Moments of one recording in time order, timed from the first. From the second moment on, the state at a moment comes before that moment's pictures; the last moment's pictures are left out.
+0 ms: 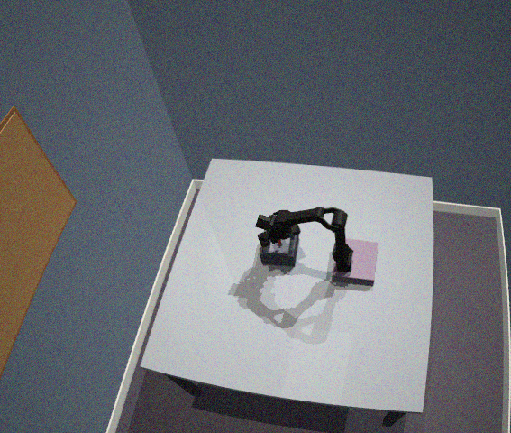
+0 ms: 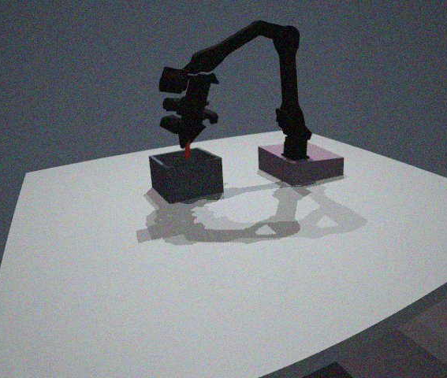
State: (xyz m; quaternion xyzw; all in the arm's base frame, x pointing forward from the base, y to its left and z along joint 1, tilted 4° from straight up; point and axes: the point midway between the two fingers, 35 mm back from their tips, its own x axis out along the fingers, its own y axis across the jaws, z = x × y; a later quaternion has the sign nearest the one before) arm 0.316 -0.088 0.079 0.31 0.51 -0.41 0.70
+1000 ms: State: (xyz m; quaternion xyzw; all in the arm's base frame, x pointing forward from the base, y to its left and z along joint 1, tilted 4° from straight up) arm 0.345 -0.134 0.040 0.27 0.55 -0.40 0.68
